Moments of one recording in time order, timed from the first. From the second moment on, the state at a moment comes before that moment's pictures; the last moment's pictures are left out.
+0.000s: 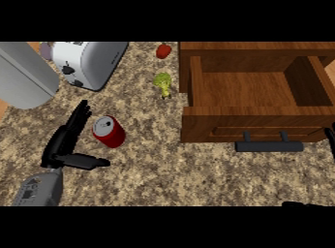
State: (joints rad) left arm -0.21 0.17 0.13 -1.05 -0.04 -0.21 -0.32; right arm 0.23 -0.04 -0.23 -2.02 -0.04 0.19 0.01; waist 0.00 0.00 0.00
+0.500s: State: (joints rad) left arm -0.30 0.18 0.17 -0.80 -0.05 -0.20 -0.45; right arm 0.27 -0.03 -0.23 -2.09 -0.06 0.21 0.03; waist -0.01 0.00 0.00
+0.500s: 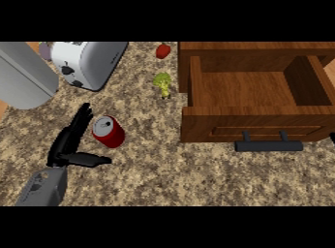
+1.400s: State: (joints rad) left arm -0.44 0.16 0.17 -0.59 -0.06 -0.16 -0.53; right arm 0.22 -0.04 -0.24 -2.11 -0.06 0.19 0.11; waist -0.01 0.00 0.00
